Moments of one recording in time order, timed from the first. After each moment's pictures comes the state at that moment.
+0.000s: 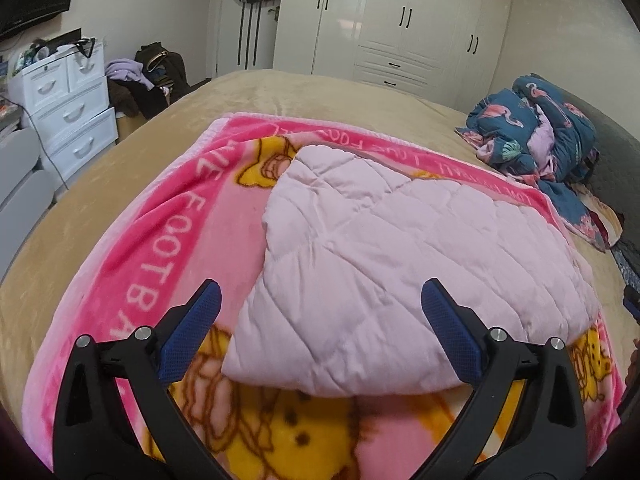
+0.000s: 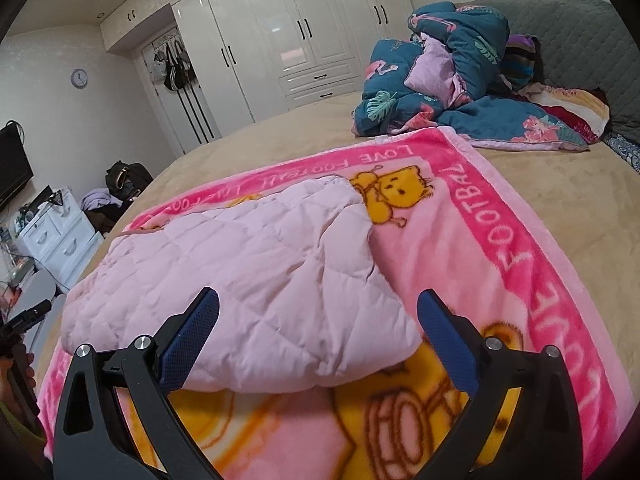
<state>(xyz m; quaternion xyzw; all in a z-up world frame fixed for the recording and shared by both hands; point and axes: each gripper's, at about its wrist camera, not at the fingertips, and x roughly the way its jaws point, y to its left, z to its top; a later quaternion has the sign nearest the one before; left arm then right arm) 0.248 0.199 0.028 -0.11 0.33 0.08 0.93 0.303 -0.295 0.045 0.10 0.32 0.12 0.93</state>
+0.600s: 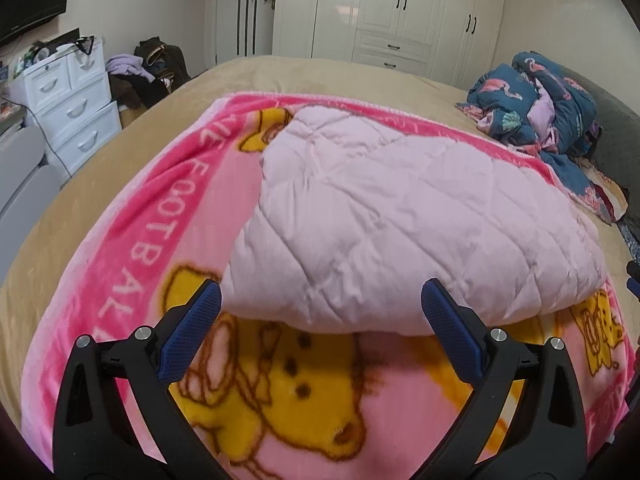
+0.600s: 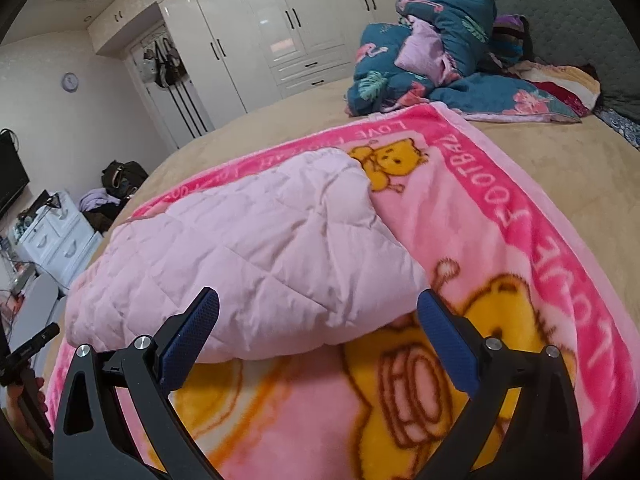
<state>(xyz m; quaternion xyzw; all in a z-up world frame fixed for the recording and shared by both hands) 0.221 0.179 -0.001 -0.09 0.36 0.09 0.92 0.283 -0.286 0.021 0.12 0.35 0.10 0.92</state>
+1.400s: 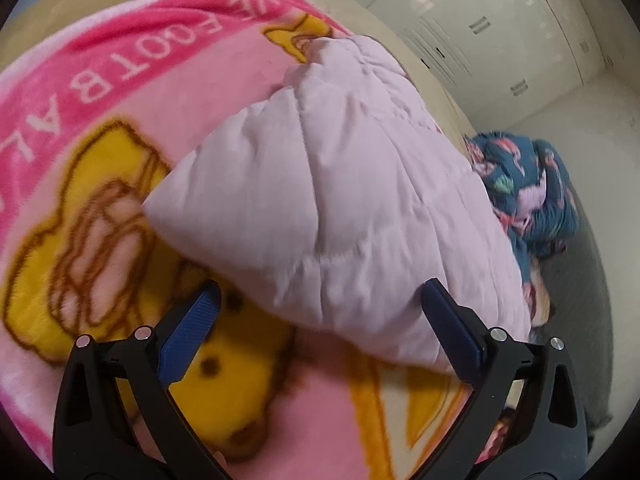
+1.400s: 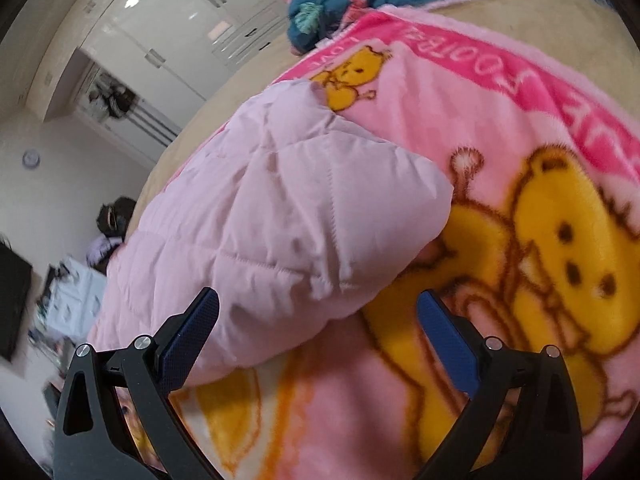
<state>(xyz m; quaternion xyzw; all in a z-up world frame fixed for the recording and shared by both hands) 0.254 0.221 -0.065 -0.40 0.40 0.05 0.83 0.336 -0.300 -0.051 0.31 0.44 0.07 0.84</state>
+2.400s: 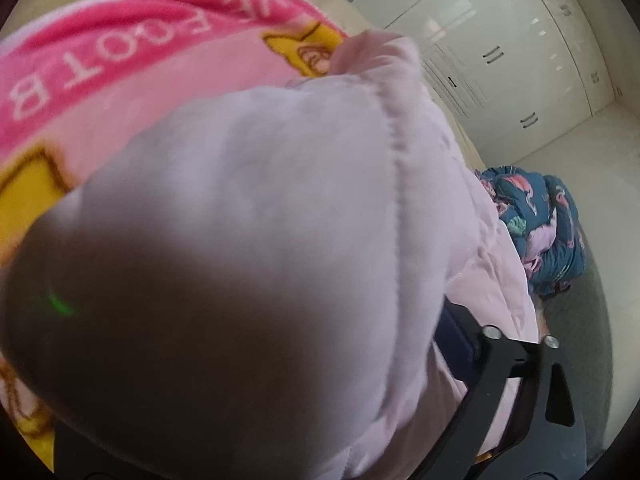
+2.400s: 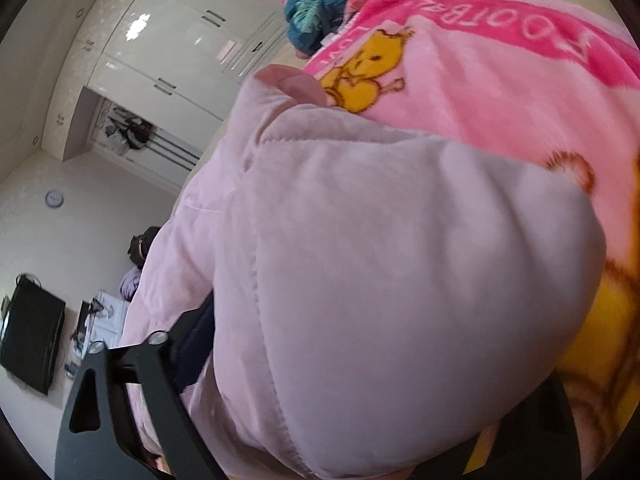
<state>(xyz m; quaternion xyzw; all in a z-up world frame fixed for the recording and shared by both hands) 0.306 0.218 -0.084 -0.40 0.36 0.08 0.84 0.392 -0.291 -0.079 0.35 0.40 0.12 0.84</state>
